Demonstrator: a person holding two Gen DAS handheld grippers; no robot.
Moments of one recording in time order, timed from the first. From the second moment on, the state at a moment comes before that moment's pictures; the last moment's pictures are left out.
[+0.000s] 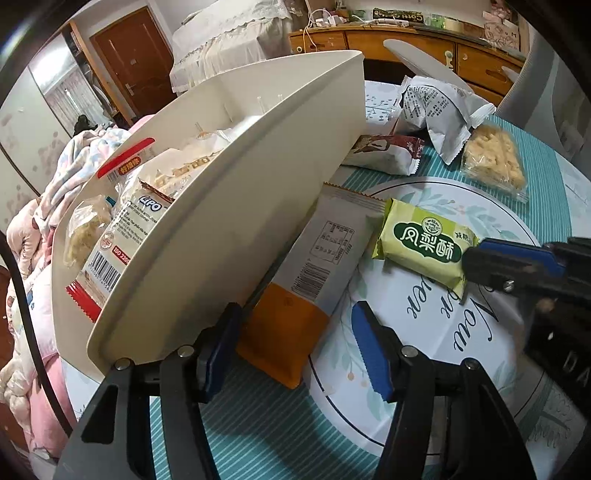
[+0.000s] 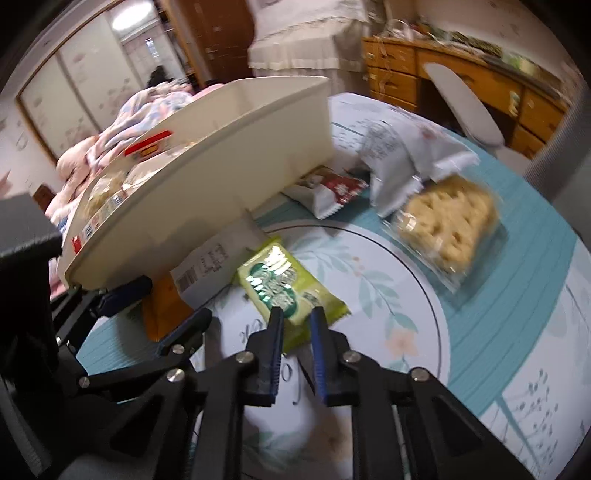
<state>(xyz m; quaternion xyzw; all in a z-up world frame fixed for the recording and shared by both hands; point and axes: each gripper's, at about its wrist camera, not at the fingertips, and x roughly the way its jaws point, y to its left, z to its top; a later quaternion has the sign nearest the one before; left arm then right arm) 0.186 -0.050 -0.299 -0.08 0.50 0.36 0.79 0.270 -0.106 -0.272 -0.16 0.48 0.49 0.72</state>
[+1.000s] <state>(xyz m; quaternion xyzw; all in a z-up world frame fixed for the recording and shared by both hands) 0.190 -0.042 -0.297 -0.08 0.52 0.34 0.78 0.257 -0.084 -0.271 -0.21 0.41 0.51 0.73</state>
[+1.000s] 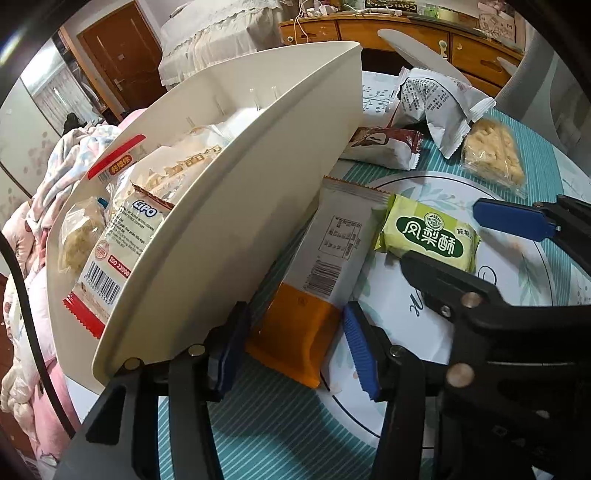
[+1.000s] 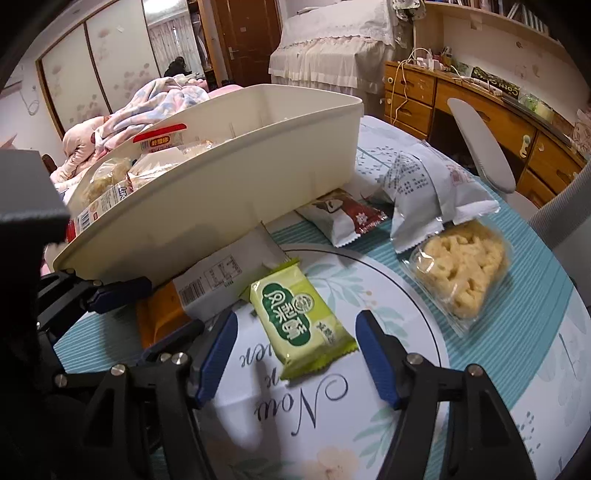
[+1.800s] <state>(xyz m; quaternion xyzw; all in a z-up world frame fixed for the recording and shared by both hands) 0.188 -0.051 -0.290 -0.13 0.54 0.28 0.78 0.285 -0.143 -0.273 -0.08 0.51 0.38 0.77</state>
